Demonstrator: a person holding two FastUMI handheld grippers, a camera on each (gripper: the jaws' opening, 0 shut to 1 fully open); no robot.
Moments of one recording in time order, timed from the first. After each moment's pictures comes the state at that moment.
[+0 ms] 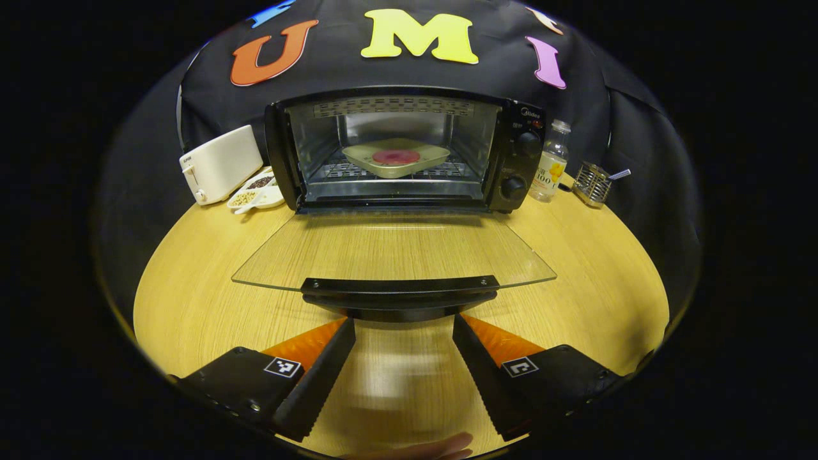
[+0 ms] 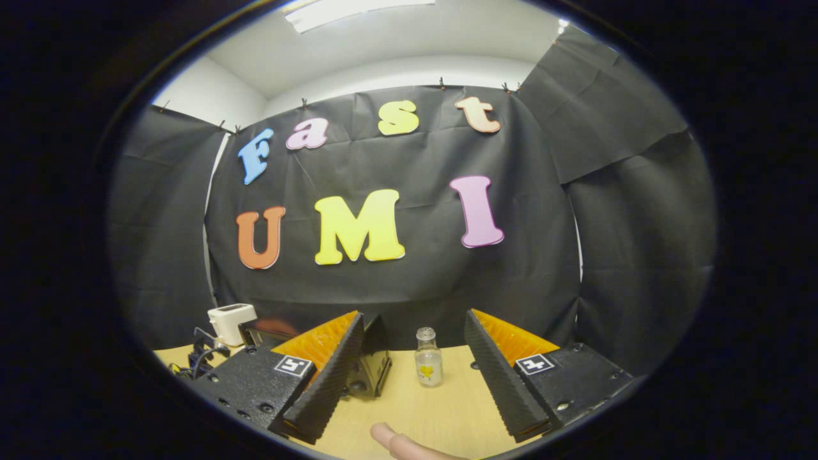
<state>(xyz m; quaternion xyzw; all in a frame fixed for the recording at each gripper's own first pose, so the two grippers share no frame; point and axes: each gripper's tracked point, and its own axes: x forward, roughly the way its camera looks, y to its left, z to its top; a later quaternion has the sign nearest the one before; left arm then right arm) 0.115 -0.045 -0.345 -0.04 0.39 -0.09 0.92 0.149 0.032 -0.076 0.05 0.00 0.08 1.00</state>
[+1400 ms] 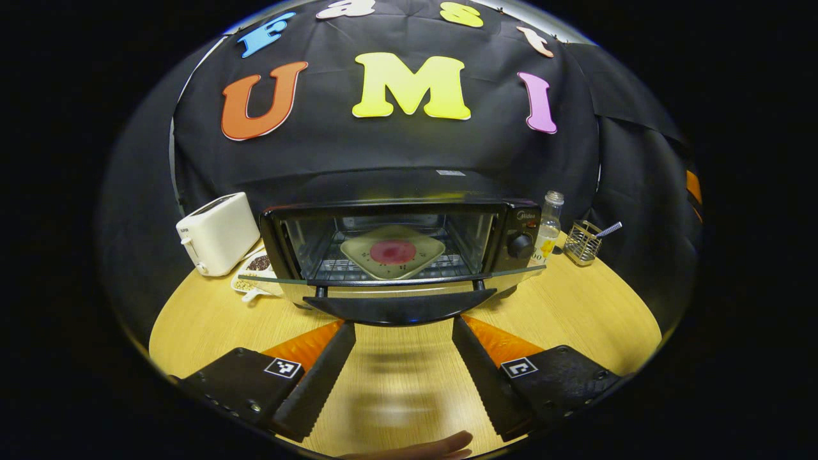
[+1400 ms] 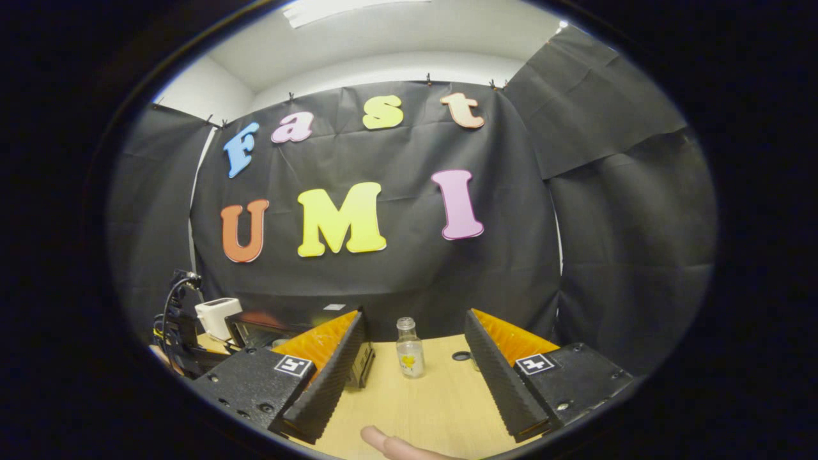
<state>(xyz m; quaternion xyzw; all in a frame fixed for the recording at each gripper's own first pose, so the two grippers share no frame) 0.203 -0.036 -0.257 -0.04 0.27 -0.10 0.96 0.130 0.007 -0.080 0.04 0.00 0.04 1.00</state>
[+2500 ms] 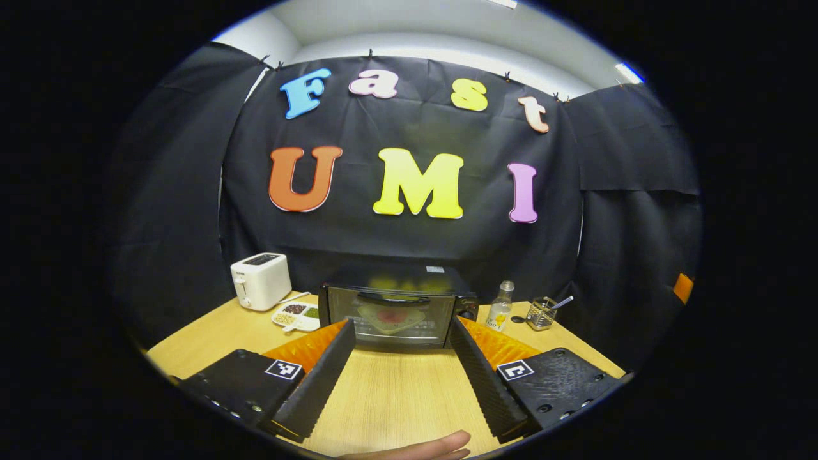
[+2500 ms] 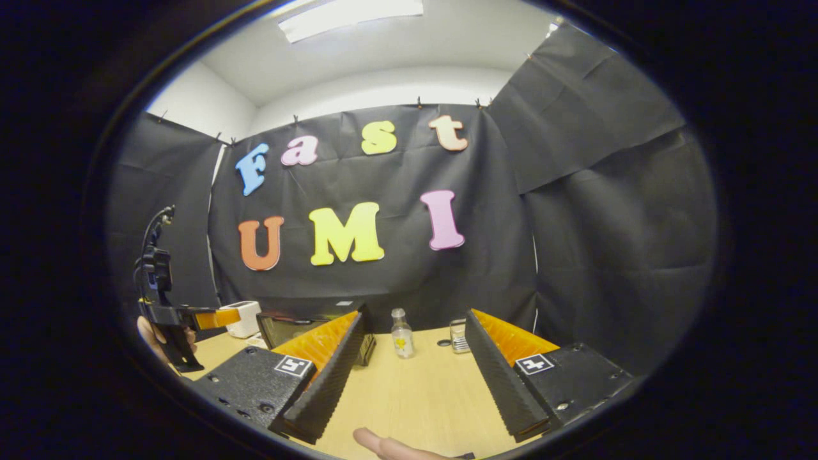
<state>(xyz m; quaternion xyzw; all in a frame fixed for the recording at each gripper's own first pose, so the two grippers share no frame) 0.060 -0.020 -0.082 -0.08 0.09 -0.06 0.99 -0.055 -0.040 -0.042 0.05 -0.03 0.04 1.00</state>
